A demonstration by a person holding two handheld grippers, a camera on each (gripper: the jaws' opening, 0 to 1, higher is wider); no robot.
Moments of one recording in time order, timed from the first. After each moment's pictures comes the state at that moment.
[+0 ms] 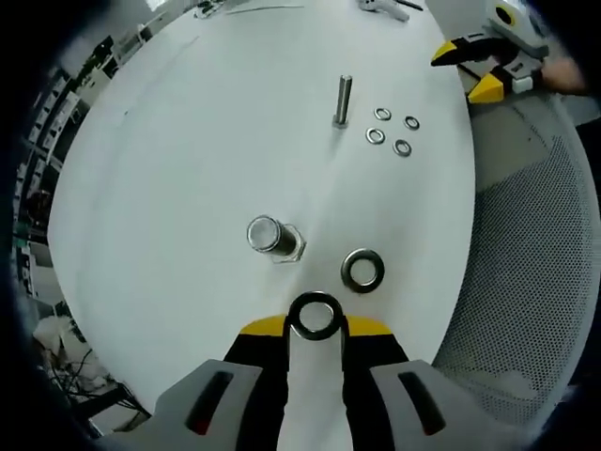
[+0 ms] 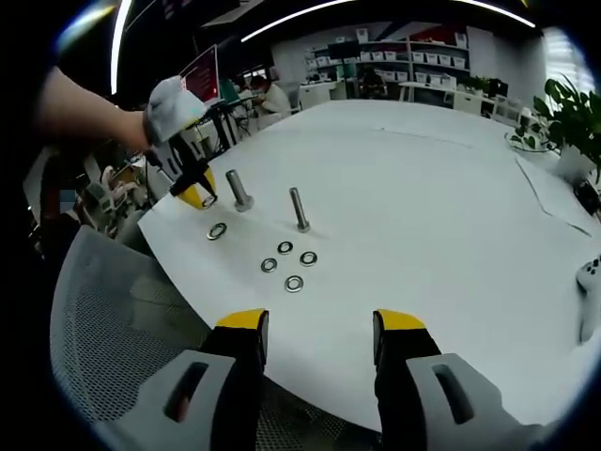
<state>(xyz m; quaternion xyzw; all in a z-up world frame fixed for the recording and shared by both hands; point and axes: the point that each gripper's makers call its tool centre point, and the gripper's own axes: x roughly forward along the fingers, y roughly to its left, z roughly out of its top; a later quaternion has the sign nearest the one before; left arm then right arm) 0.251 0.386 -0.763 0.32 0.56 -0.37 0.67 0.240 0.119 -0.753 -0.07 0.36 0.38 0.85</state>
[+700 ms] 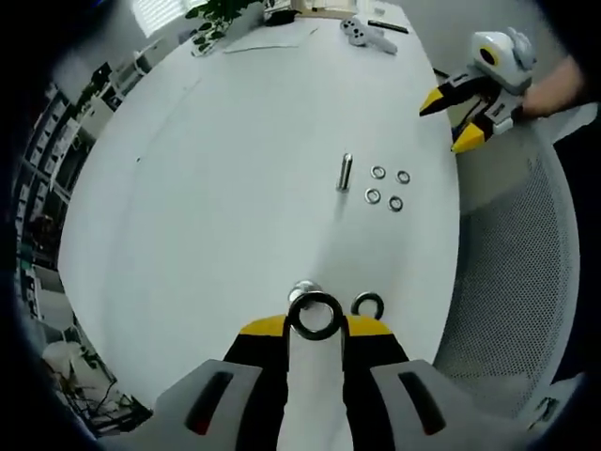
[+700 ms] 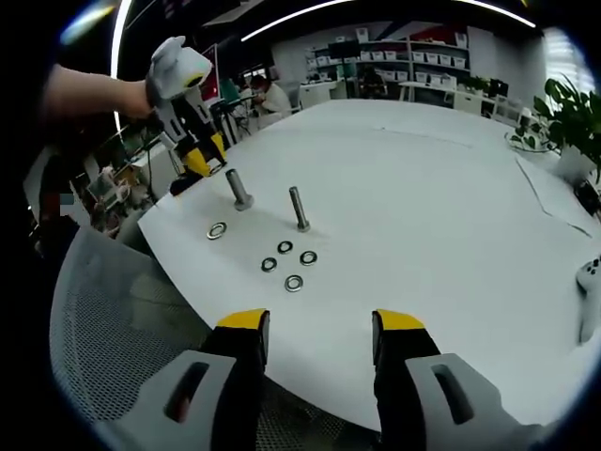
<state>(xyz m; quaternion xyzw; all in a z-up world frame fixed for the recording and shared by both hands) 0.286 0.355 -0.719 0.33 0.51 -0.40 0.69 0.240 0.118 -0.753 -0.07 0.36 0.38 0.85</state>
